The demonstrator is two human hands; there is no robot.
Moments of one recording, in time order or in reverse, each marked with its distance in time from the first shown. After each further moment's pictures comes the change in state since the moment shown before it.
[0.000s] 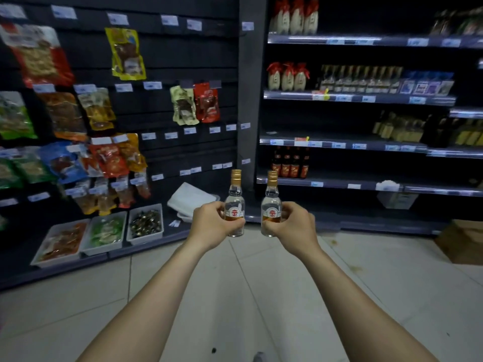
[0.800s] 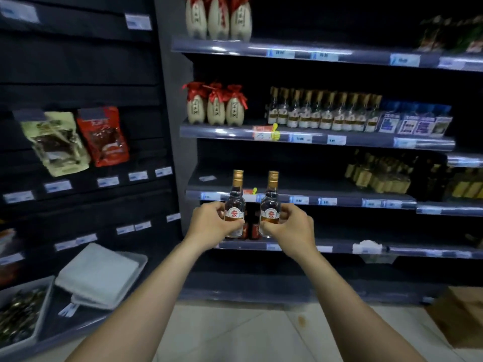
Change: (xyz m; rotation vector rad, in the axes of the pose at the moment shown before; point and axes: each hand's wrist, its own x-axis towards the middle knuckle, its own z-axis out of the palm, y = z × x) left_hand 0.539 0.146 0.385 -0.076 -0.096 0.066; right_hand 0.588 0.193 -0.231 -0.012 0.121 -0.036
